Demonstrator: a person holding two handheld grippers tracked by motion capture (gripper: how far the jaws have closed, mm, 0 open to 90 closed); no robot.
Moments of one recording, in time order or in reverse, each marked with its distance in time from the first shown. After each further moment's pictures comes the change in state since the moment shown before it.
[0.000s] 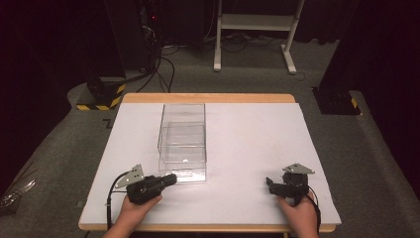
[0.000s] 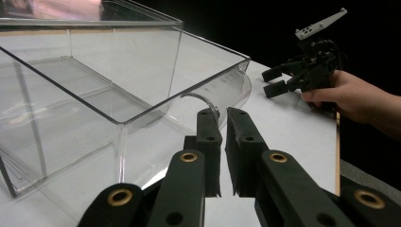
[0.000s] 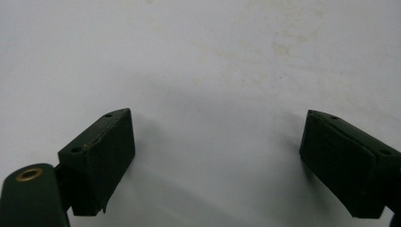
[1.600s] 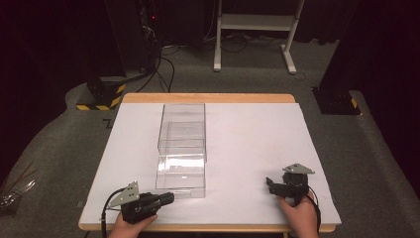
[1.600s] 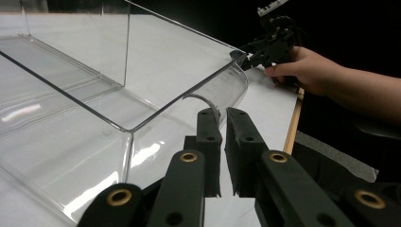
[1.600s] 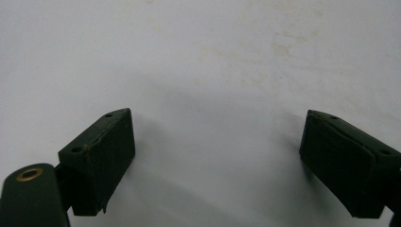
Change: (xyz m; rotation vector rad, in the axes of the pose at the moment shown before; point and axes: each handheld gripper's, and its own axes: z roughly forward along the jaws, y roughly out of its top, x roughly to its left) left arm -0.030 -0.020 -0.025 0.031 -0.066 0.016; right arm 0.000 0.000 0.000 0.000 0.001 0.000
